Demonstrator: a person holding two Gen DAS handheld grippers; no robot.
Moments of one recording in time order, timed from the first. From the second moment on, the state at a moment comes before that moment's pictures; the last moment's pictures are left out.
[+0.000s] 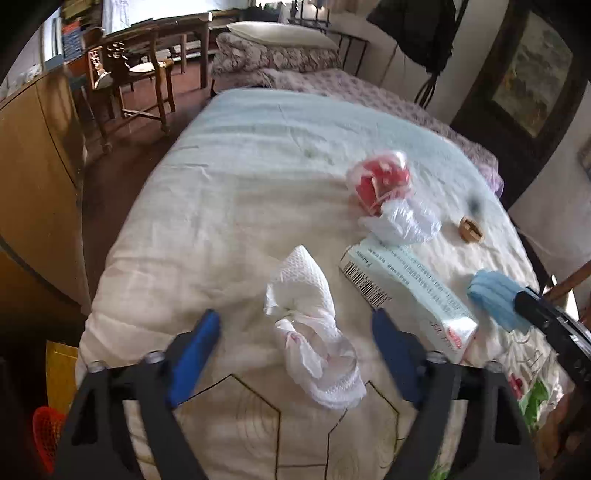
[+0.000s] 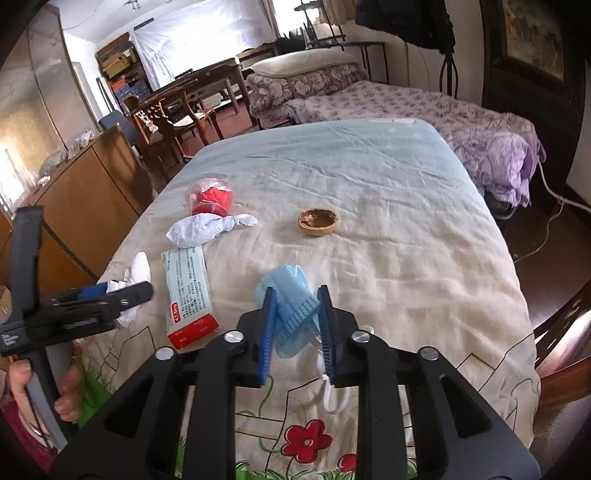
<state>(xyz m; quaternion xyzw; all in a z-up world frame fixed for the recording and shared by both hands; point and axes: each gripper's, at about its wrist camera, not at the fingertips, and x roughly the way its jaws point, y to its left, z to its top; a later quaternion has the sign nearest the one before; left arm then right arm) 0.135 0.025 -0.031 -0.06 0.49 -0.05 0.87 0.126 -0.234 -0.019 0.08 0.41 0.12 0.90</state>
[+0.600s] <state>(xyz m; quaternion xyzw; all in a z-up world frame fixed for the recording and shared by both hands) 0.105 0.028 -0.008 -0.09 0.44 -0.09 0.89 0.139 -0.234 -0.027 0.10 0.42 0.10 0.90</state>
